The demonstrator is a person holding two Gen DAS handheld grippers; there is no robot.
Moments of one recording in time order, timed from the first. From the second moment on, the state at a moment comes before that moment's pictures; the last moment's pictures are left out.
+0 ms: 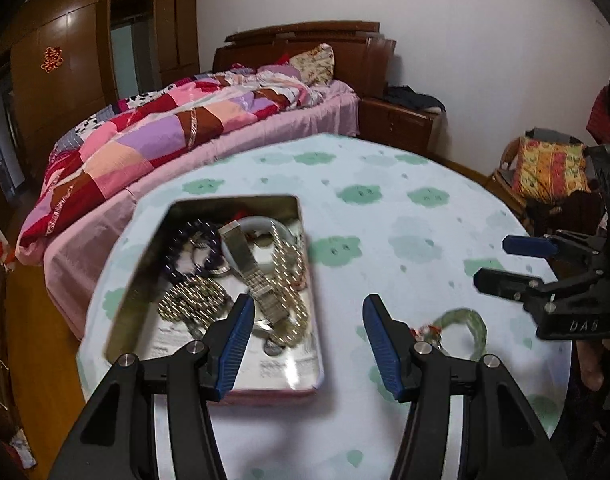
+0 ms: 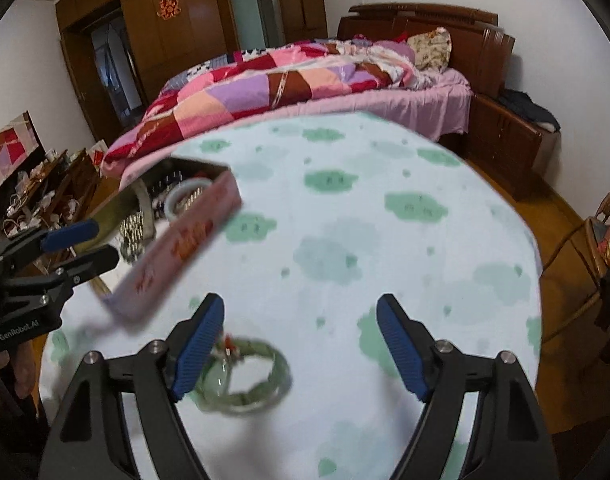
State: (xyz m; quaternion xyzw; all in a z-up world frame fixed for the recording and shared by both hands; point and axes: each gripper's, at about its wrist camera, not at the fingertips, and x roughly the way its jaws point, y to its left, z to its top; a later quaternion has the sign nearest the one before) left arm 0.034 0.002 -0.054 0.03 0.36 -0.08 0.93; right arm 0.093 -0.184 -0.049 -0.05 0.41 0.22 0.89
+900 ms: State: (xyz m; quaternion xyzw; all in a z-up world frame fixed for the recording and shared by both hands) left arm 0.025 -0.010 -0.063 0.03 0.37 -0.08 0.93; right arm 0.071 -0.182 -0.071 -0.03 0.42 0.24 0.88
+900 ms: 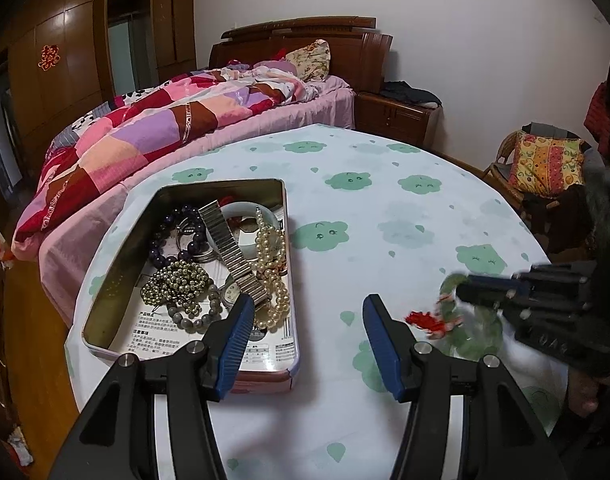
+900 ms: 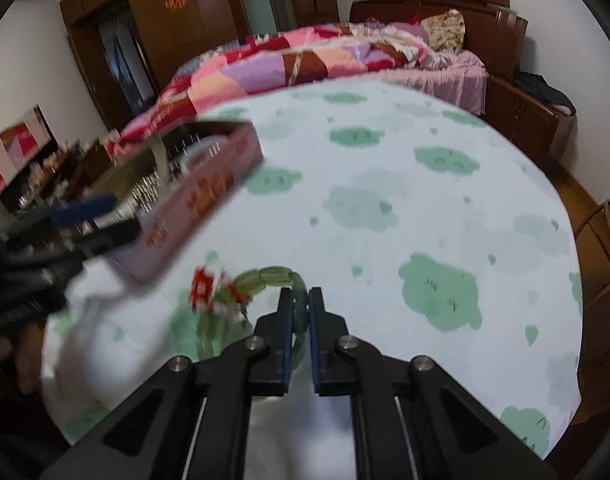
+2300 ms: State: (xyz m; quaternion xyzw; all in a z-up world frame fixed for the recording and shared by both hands) left arm 0.053 -0.085 -0.105 0.05 0.44 -0.20 0.87; right arm 0.086 -0.242 -0.067 0.04 0.41 0.21 0.89
